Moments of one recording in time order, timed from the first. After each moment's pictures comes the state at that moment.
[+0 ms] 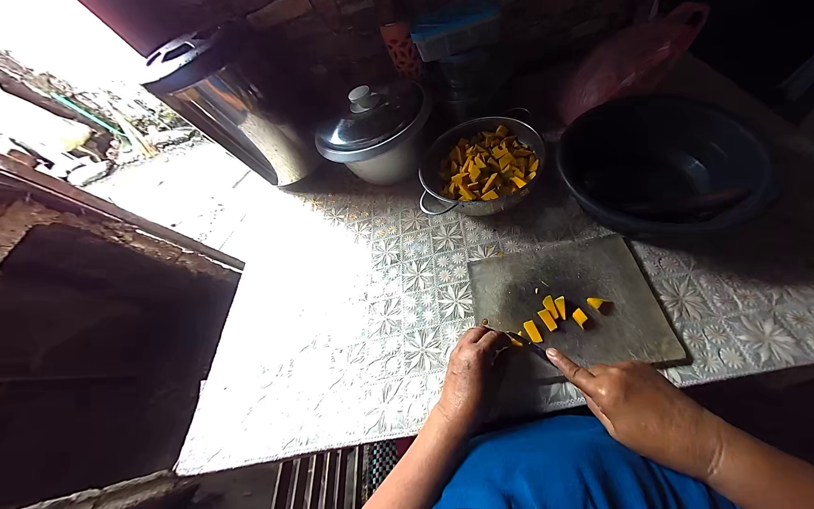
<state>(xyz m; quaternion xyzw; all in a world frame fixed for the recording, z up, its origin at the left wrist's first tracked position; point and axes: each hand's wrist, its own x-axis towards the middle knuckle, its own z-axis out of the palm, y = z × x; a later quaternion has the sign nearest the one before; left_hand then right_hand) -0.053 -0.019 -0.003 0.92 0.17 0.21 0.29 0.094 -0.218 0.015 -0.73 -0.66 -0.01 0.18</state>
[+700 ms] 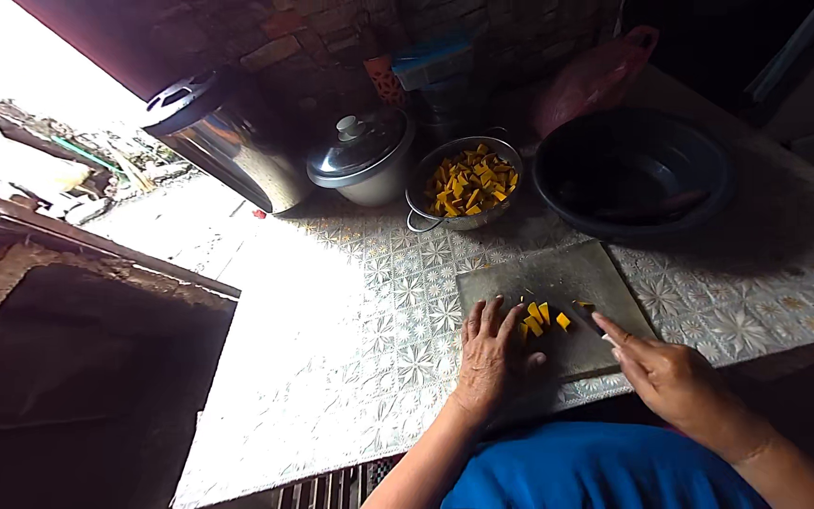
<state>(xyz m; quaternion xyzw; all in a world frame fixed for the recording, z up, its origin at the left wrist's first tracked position) -0.013 -0.030 -0.004 0.96 0.12 0.19 0.17 0.131 -0.252 0.001 -0.80 -0.48 -0.11 0.35</state>
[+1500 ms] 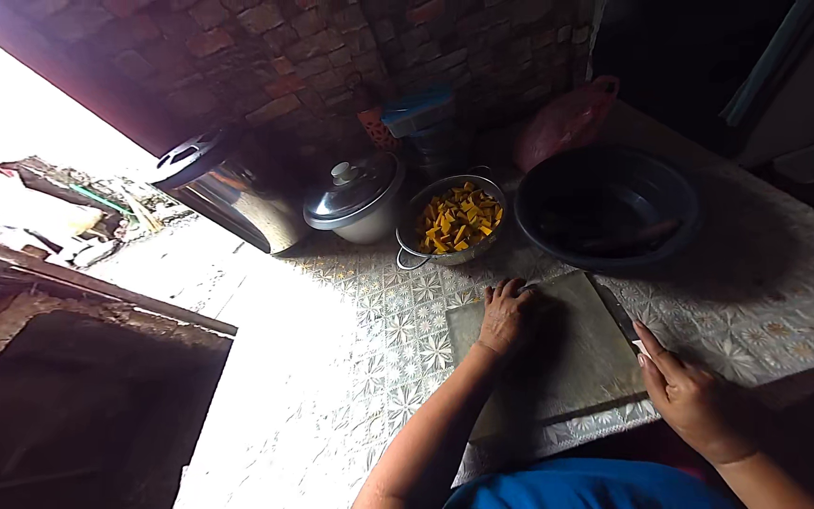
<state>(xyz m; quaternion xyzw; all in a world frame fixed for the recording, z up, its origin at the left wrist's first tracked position) 0.114 -0.001 0.003 0.98 0.09 0.06 0.17 0.168 -0.270 -0.048 -0.84 -0.35 -0.25 0.32</state>
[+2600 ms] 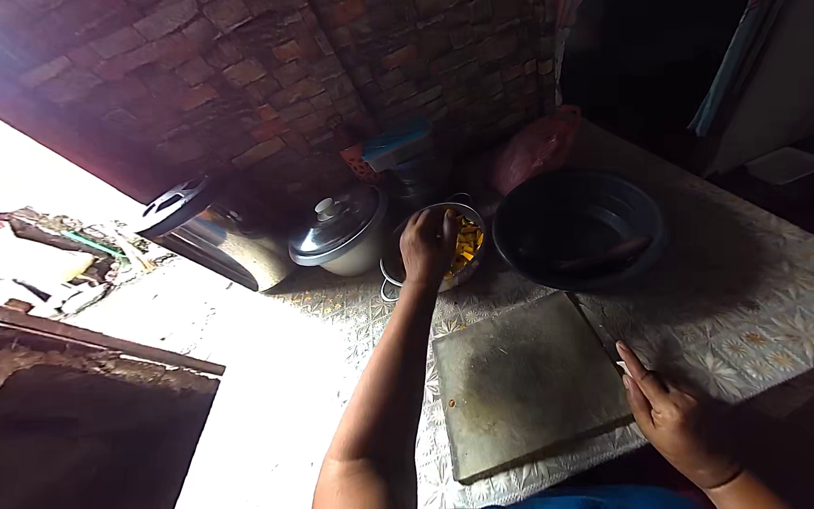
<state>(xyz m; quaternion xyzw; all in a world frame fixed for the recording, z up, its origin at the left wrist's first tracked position) 0.177 0.092 0.126 0.91 0.12 0.39 0.11 0.171 -0.270 -0.059 -0.83 -0.34 -0.29 0.34</state>
